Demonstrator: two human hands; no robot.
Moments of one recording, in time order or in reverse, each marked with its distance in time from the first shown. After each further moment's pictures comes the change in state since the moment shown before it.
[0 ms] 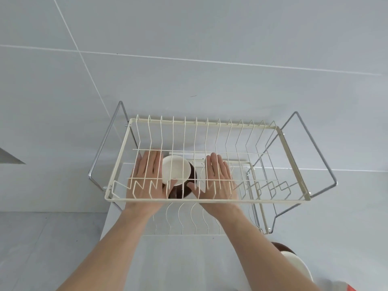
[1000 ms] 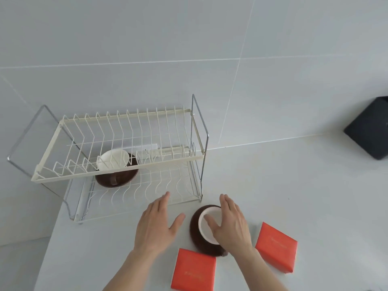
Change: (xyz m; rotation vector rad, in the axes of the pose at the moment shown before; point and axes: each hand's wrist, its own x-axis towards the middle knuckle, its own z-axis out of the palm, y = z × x) left_hand -0.133 0.214 -0.015 -0.270 -0.399 -0.060; right_hand -0.225 0.146 -0.095 0.091 -0.174 0.406
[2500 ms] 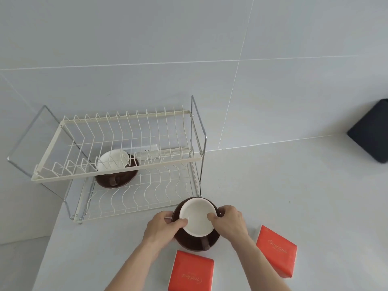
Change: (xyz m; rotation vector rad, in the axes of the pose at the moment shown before) left_hand 0.002 0.019 -0.002 -0.799 -0.311 -0.604; right_hand 0.022 -0.010 -0.020 0.413 -0.235 0.462
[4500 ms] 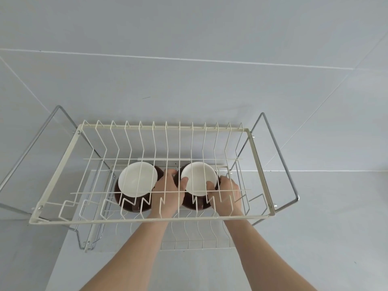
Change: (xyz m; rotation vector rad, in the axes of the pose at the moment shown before) left_hand 0.171 0.084 -0.093 0.275 0.415 0.295; right_hand 0.145 -0.155 0.092 -0.187 0.169 -0.383
